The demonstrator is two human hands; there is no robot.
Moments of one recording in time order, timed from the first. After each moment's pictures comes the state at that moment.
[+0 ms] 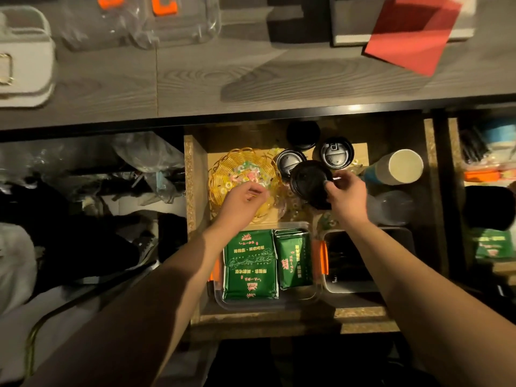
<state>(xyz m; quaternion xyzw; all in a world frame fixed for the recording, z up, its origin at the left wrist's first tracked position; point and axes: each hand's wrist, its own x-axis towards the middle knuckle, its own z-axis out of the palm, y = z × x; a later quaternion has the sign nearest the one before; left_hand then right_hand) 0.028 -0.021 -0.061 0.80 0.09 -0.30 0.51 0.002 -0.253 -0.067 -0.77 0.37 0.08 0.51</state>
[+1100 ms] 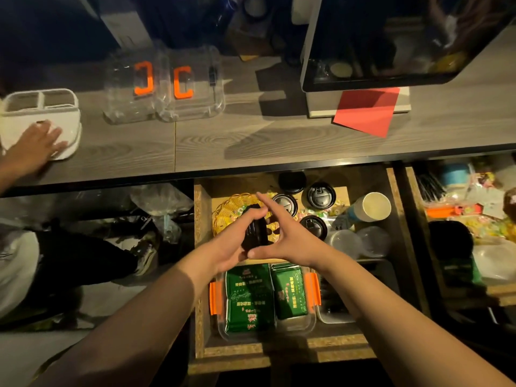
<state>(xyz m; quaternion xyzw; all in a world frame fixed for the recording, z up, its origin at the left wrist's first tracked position) 0.040 -0.022 0.063 0.53 0.19 -0.49 0.66 0.011 -0.184 0.063 -0.75 -0.02 0.28 0.59</state>
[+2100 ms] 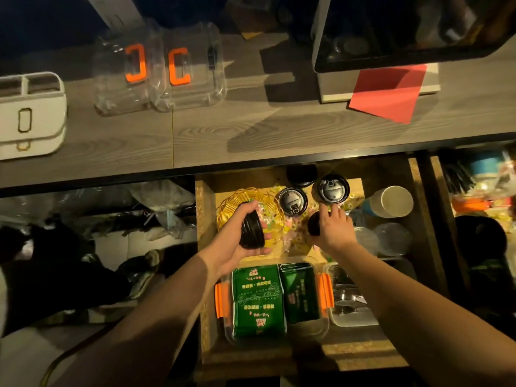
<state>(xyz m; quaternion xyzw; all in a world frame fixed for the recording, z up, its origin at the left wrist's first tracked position) 0.052 -0.012 0.033 0.51 0.29 -0.43 0.69 0.017 -0.252 -0.085 -0.95 0.11 0.29 0.08</state>
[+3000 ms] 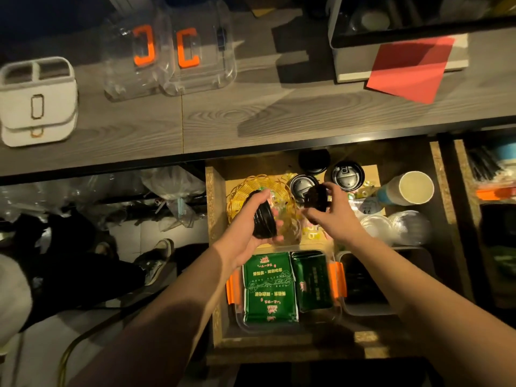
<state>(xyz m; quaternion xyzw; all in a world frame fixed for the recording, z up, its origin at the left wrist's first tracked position) 0.039 -0.015 0.031 0.52 0.28 -0.39 0.71 0.016 -0.223 -0.041 -0.80 0.22 0.20 0.52</state>
